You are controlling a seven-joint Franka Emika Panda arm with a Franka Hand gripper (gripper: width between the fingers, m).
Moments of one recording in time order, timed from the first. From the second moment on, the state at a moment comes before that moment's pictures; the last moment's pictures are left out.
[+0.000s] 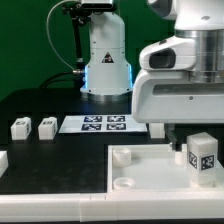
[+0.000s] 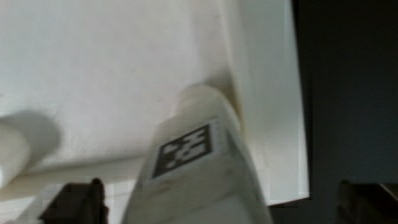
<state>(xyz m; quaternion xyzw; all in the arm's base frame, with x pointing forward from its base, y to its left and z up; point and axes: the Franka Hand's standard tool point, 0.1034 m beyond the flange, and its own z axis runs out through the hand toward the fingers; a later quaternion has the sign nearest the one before) 0.643 0.111 0.078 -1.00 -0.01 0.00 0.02</state>
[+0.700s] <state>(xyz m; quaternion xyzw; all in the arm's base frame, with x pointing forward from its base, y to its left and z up) 0.644 0.115 0.078 -1.00 -0.05 -0.01 0.02</state>
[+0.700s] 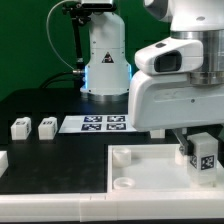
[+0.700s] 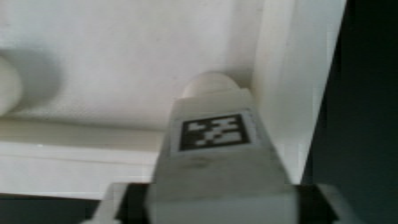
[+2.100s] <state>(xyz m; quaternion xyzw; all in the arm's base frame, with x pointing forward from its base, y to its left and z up) 0.637 0.116 0.076 -0.84 0.54 -0.01 0.07</state>
